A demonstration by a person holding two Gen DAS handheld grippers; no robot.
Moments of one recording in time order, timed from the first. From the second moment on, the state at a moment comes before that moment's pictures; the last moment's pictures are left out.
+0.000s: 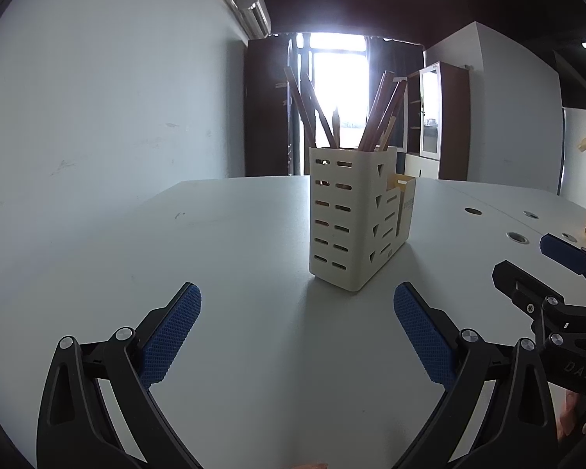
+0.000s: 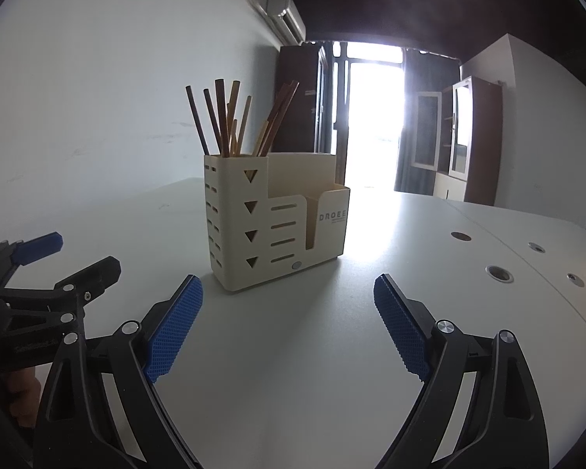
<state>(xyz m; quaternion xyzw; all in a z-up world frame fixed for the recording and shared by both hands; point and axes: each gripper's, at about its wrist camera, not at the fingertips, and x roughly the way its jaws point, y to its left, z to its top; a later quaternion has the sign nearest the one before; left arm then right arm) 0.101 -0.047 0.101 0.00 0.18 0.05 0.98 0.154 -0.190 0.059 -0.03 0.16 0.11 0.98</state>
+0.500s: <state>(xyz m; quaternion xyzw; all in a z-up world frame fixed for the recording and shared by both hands) 0.100 -0.048 0.101 0.00 0.17 0.06 0.98 0.155 -0.188 0.059 -0.03 0.16 0.12 0.98</state>
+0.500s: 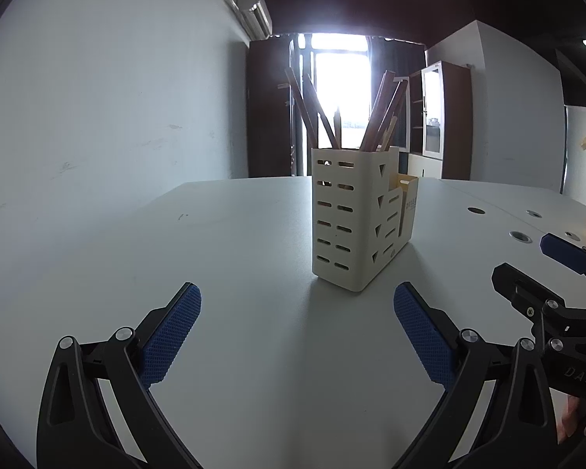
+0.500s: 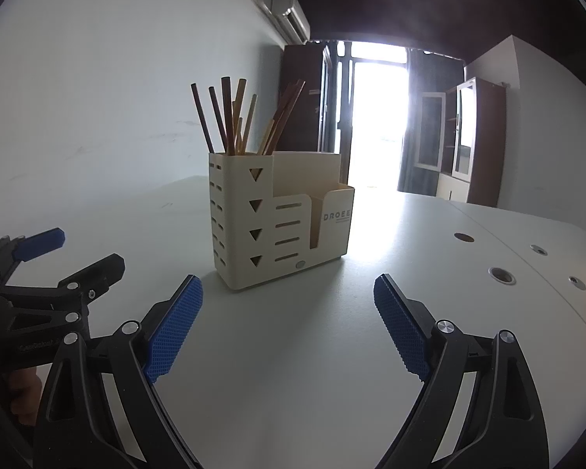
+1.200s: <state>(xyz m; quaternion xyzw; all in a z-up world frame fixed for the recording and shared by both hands) 0.100 -0.050 0.102 0.01 0.17 0.04 0.98 0.155 -0.190 0.058 -0.03 0.16 0.12 0.98</state>
